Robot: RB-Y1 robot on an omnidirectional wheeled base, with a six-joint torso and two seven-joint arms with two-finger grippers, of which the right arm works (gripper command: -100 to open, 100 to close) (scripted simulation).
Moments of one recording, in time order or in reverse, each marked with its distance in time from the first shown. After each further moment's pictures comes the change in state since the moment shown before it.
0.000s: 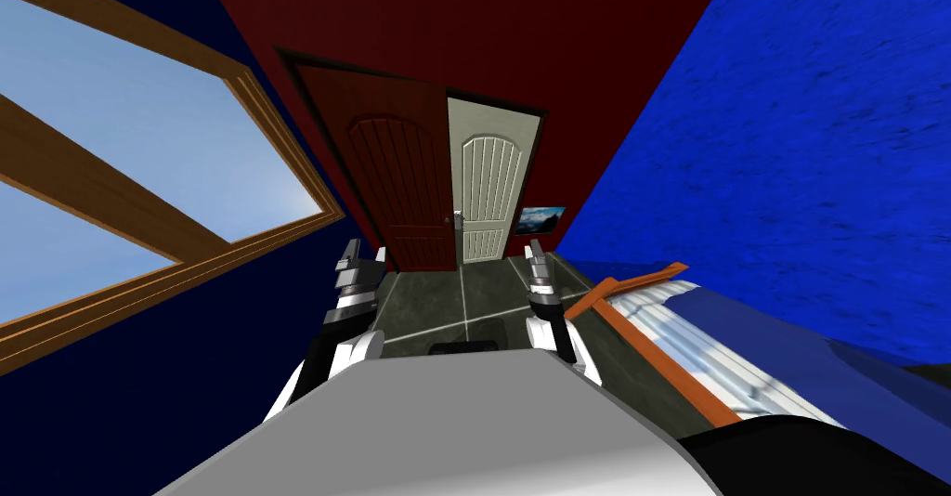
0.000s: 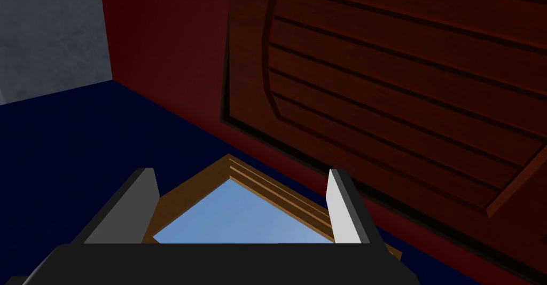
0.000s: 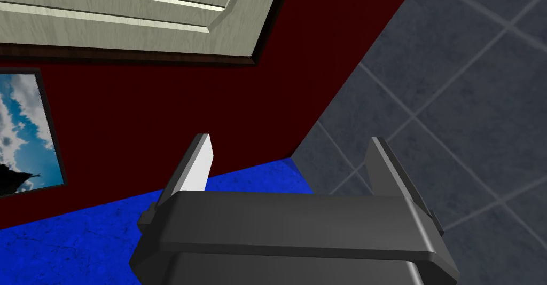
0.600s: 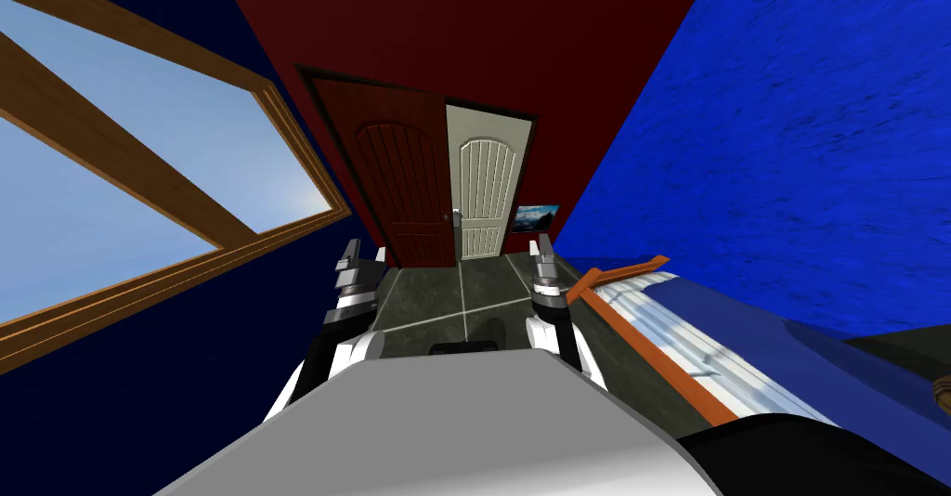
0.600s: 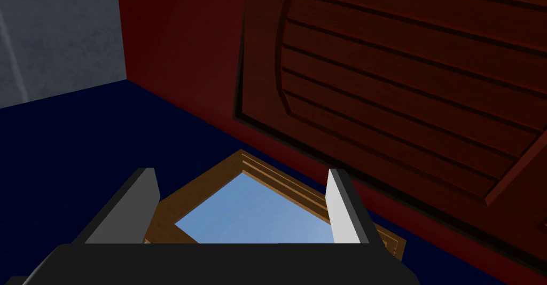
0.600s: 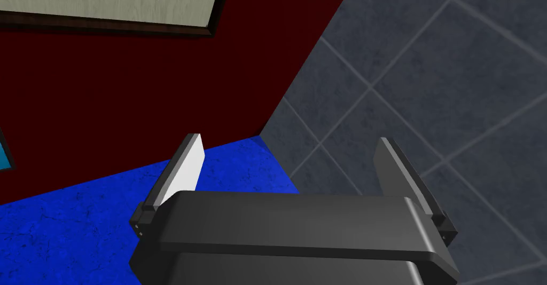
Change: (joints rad) arm 0.033 0.043 0.020 -0.110 -0.005 -0.027 0.057
